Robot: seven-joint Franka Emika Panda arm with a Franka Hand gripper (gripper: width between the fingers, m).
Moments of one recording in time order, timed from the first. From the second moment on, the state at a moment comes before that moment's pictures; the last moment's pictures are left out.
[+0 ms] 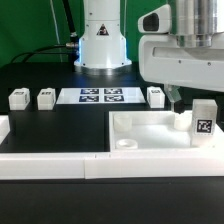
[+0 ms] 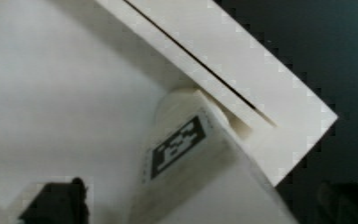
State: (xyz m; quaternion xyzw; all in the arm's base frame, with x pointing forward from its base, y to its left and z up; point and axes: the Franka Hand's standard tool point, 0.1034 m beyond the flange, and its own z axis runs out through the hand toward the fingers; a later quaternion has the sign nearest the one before) arm 0.627 0.113 0.072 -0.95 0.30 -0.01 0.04
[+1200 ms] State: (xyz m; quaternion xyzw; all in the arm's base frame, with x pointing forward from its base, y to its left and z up) arm 0.630 0.111 0.073 -0.82 0.57 0.00 0.05
